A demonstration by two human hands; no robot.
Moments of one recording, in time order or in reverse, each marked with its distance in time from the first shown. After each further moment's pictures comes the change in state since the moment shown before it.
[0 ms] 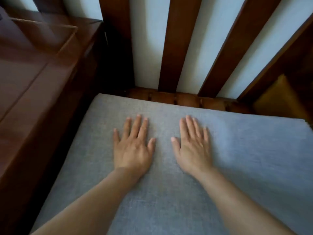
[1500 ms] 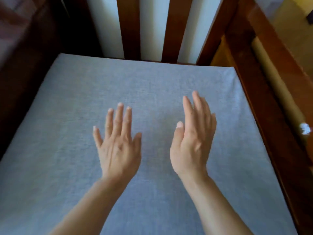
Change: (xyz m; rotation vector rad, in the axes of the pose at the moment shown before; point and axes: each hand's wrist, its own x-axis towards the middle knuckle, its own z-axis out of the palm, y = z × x) left_hand -0.209 0.085 0.037 -0.122 0.208 0.064; right_hand -0.226 0.086 -0.026 0.312 0.378 0.115
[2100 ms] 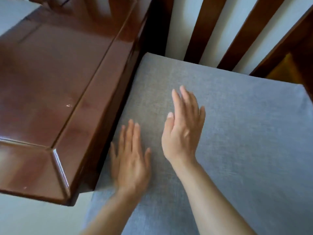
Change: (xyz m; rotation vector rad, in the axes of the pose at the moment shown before) left_hand -0.060 -0.190 -0.070 -0.016 -0.039 -0.176; right_hand -0.044 -0.217 0.105 0.034 -0.103 -0.162
